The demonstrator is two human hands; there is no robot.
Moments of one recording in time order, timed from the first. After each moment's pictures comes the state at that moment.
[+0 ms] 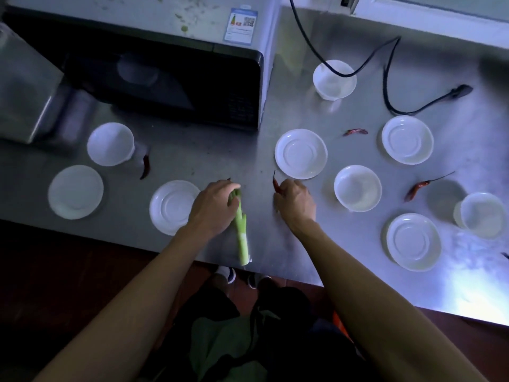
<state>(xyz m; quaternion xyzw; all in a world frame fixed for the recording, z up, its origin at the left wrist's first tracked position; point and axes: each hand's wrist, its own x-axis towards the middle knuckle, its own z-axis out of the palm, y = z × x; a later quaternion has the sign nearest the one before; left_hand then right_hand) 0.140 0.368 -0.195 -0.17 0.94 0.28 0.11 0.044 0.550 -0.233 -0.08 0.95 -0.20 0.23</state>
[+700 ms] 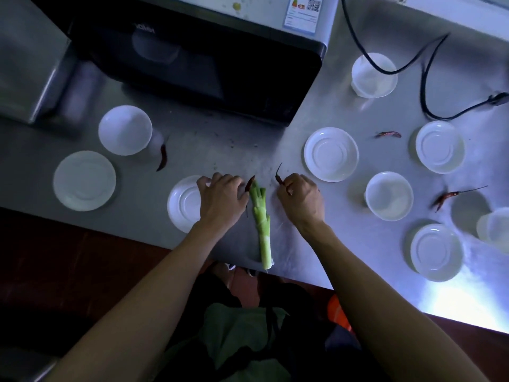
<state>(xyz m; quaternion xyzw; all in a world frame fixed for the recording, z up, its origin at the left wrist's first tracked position) 0.142 0.323 -0.245 -0.20 0.96 0.17 0.06 0.053 0.498 -0.230 -0.10 0.94 -0.25 0.19</state>
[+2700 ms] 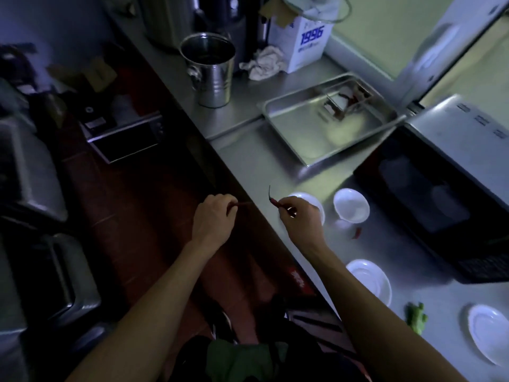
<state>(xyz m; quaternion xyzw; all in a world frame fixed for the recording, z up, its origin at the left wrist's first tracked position) 0.508 0.041 -0.142 -0.52 0.80 0.23 -0.20 0.313 0.130 -0.119 -0.48 0.78 -0.35 0.19</state>
